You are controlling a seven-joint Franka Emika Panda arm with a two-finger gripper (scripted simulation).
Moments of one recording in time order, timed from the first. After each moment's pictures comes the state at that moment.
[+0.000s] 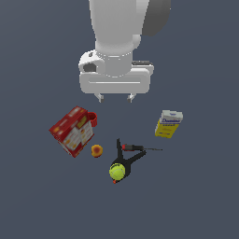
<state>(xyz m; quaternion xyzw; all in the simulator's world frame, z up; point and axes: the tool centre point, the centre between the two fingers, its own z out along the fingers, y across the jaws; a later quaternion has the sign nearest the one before) -0.006 -0.013 0.328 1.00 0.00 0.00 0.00</state>
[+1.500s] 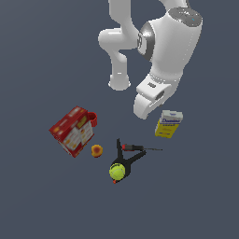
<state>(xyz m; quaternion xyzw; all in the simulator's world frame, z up) -0.018 0.129 0.259 0.93 0.36 0.00 0.01</state>
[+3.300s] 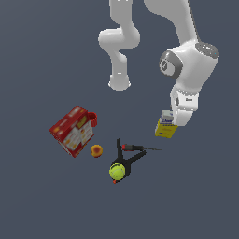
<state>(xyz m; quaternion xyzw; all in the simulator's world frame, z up) -0.071 0.251 0.175 0.77 0.64 0.00 0.00</state>
